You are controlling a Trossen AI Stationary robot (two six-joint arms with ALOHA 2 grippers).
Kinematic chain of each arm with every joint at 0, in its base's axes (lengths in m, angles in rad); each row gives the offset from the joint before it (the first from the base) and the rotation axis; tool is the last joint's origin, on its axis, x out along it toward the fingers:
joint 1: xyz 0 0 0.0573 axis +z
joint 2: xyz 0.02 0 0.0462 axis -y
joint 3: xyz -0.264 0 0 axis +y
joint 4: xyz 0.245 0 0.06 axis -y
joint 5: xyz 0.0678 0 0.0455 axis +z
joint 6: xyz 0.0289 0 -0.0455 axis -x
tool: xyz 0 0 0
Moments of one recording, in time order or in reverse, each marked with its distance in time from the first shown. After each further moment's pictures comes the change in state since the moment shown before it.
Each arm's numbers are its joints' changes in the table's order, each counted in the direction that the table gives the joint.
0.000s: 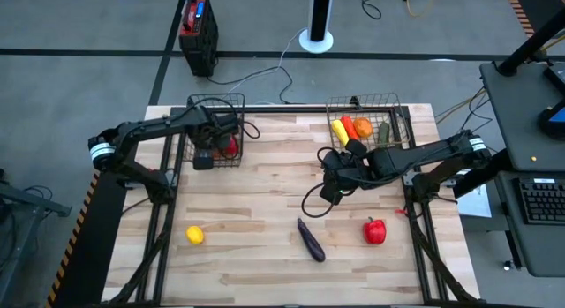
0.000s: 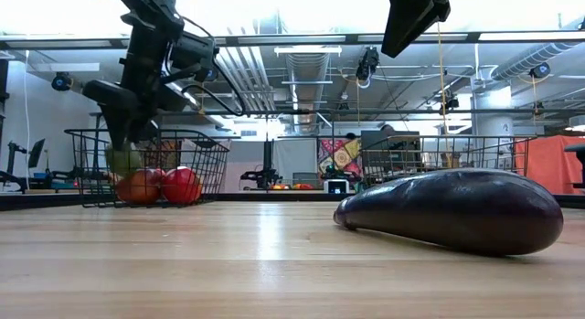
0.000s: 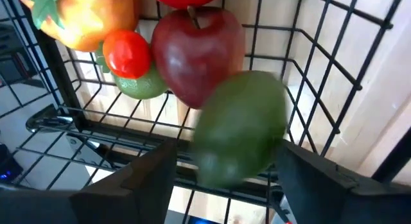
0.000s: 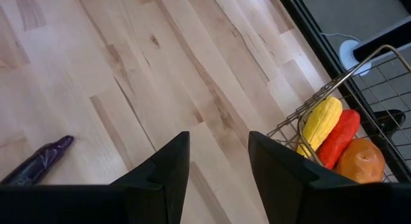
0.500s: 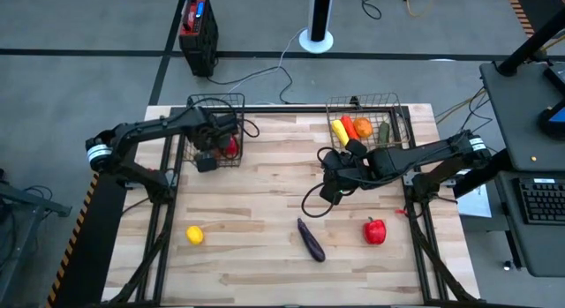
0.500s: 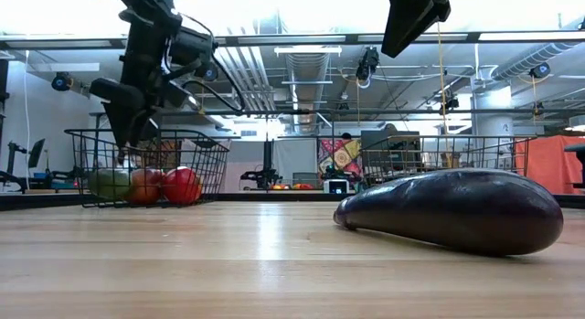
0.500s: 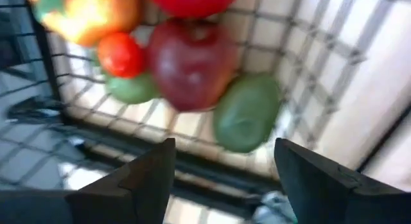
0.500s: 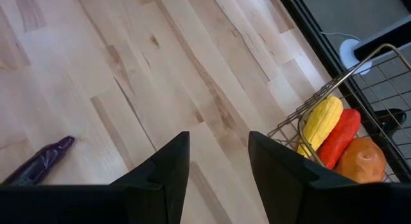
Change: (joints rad) left arm -0.017 0.024 0.000 0.011 -0.047 0.123; right arm 0.000 0.000 0.000 0.000 0.000 -0.006
